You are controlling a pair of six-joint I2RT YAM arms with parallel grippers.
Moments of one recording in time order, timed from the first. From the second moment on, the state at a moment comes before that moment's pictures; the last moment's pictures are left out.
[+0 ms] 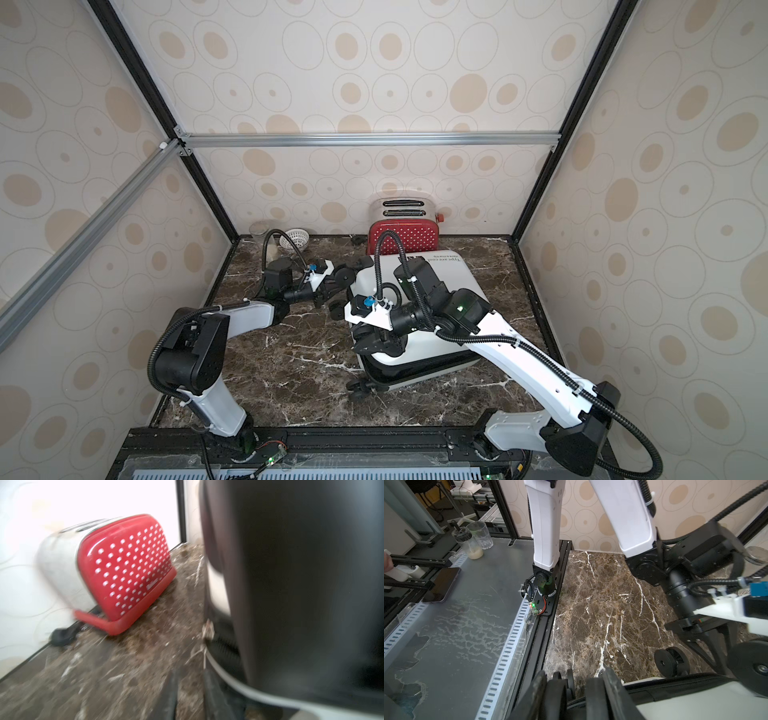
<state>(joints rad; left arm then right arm) -0.20 1.72 0.85 0.48 0.83 0.36 0.79 1.25 1.34 -0.77 -0.74 -0.52</state>
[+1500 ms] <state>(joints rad) -0.73 1.52 0.33 1.43 0.22 0.87 0.73 1.44 1.47 -0.62 -0.82 -0.28</state>
